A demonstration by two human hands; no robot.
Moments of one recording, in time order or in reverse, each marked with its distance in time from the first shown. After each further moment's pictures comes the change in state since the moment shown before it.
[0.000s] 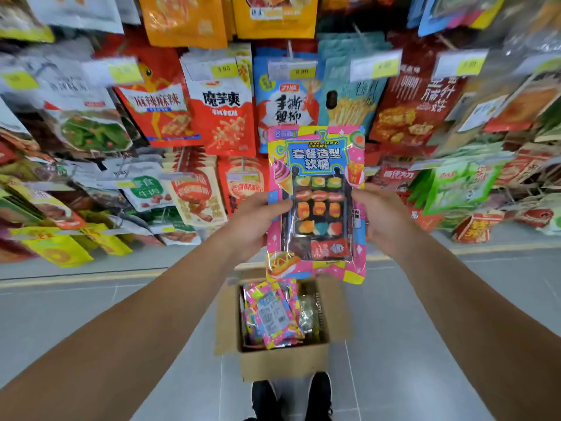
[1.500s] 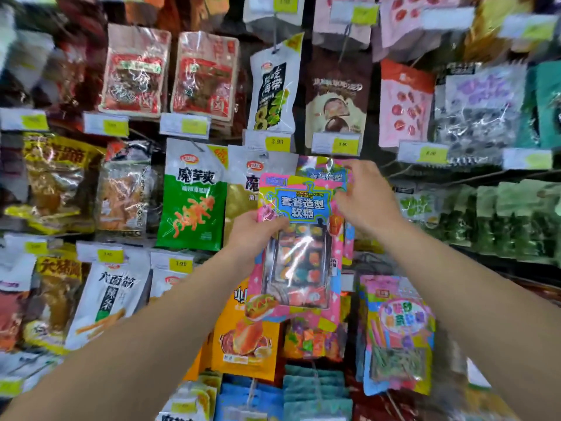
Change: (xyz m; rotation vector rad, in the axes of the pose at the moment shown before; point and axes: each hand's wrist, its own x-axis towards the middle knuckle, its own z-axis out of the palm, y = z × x) left_hand 0.023 0.453 0.106 0.043 0.334 1.025; right_hand -0.013 -0.528 -0.052 -0.839 0.572 -1.426
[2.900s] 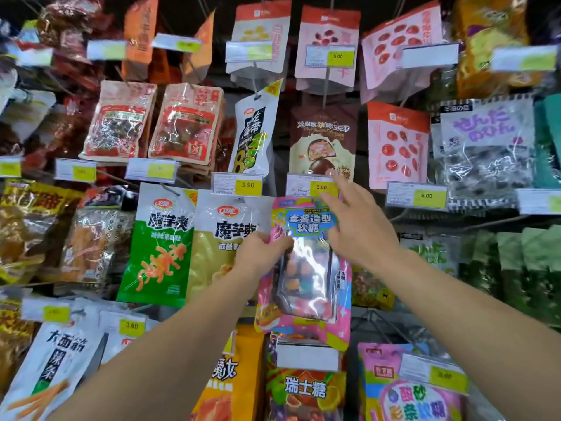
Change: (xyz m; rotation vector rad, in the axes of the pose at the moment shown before) left_hand 0.099 0.003 0.077 0.364 0.192 0.068; right_hand 0.072 0.073 0.014 -0.212 -0.019 -0.302
